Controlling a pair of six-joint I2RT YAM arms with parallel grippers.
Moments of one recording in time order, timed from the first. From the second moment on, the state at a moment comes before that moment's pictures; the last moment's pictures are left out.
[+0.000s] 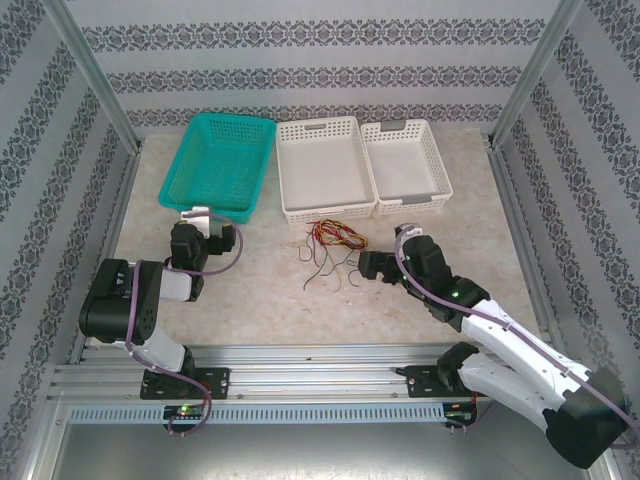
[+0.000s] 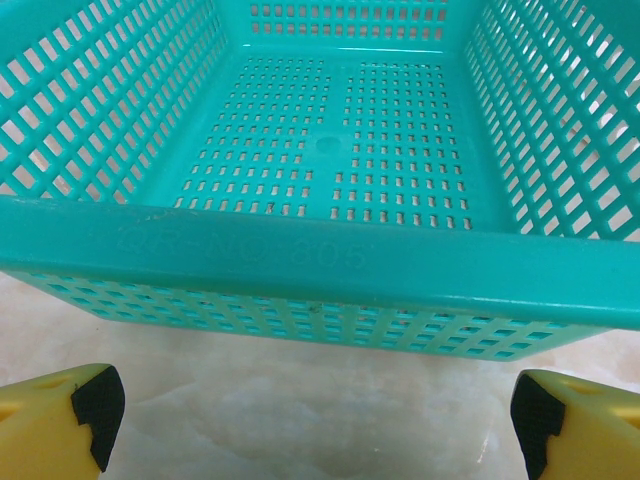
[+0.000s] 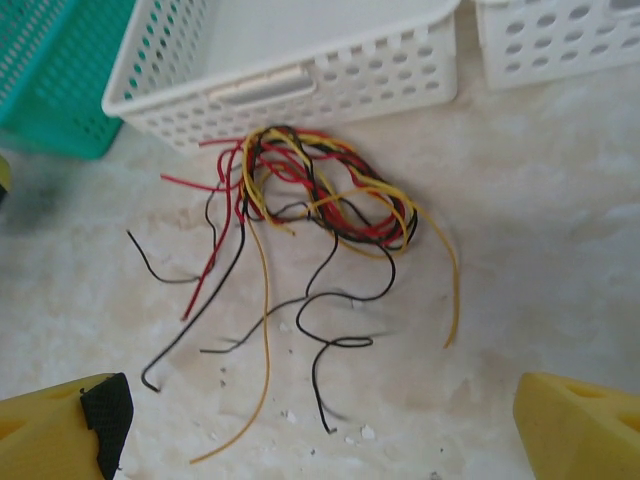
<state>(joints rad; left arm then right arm) 0.00 1.59 0.39 0.83 -0.02 0.00 0.59 0.87 0.55 -0.32 0.06 0.56</state>
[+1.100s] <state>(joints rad) 0.02 0.78 0.43 0.00 0.03 -0.79 0.55 1.33 0.70 -0.29 -0.01 0.63</state>
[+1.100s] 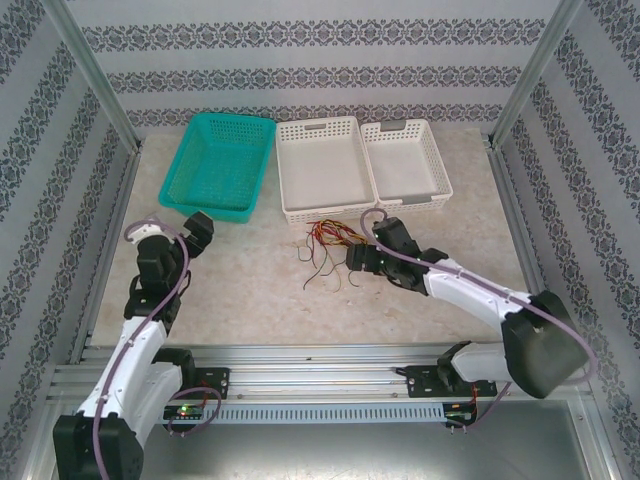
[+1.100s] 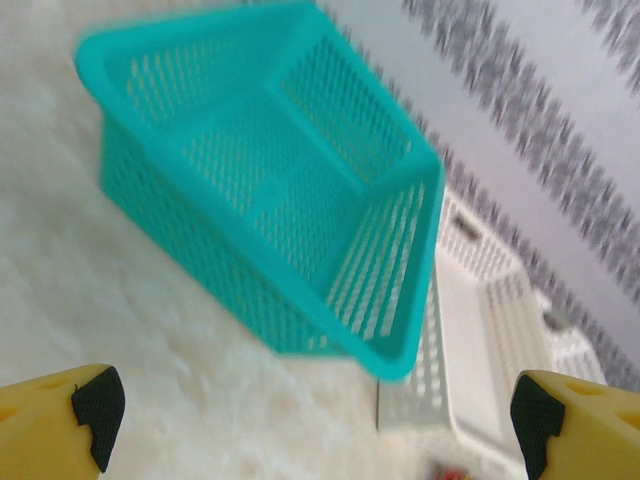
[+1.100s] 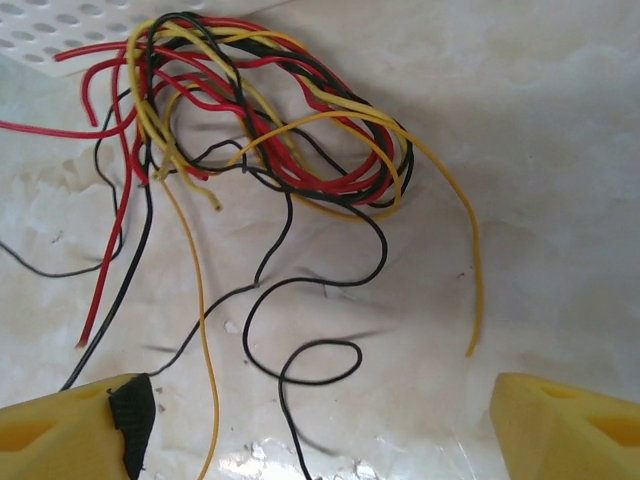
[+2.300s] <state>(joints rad) -0.74 1.07 0.58 -0.47 -0.30 -0.79 0.44 1.74 0.82 -0.01 -0.03 0.81</state>
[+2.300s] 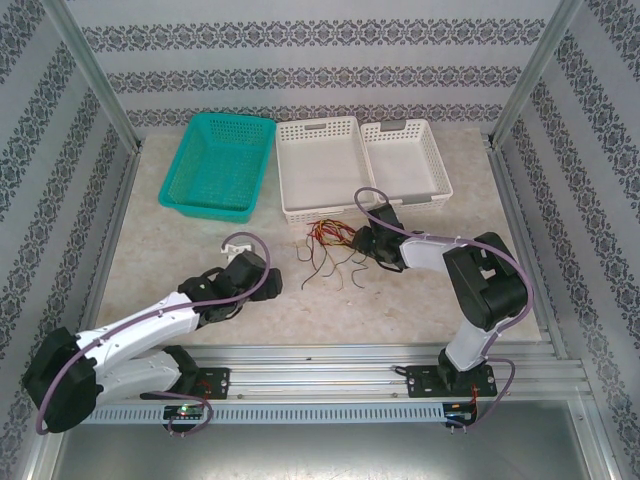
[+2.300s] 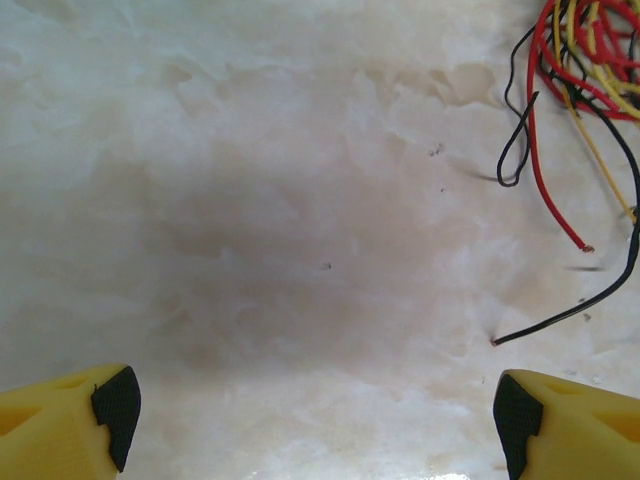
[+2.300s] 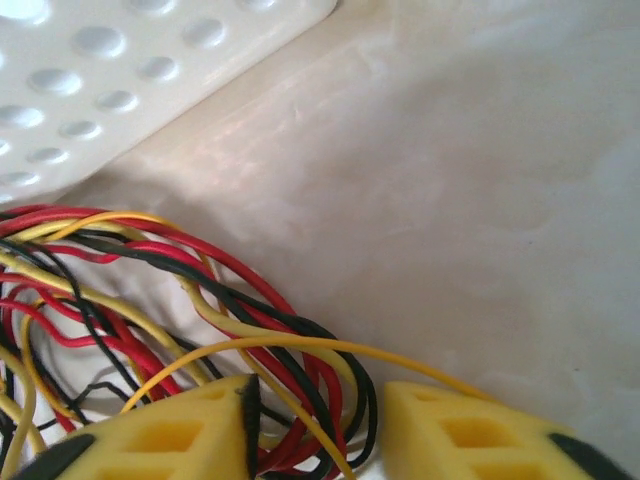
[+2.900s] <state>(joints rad) -0.79 1.08 0.58 -0.47 -0.33 -0.80 0.50 1.70 0.77 0.10 -0.09 0.66</state>
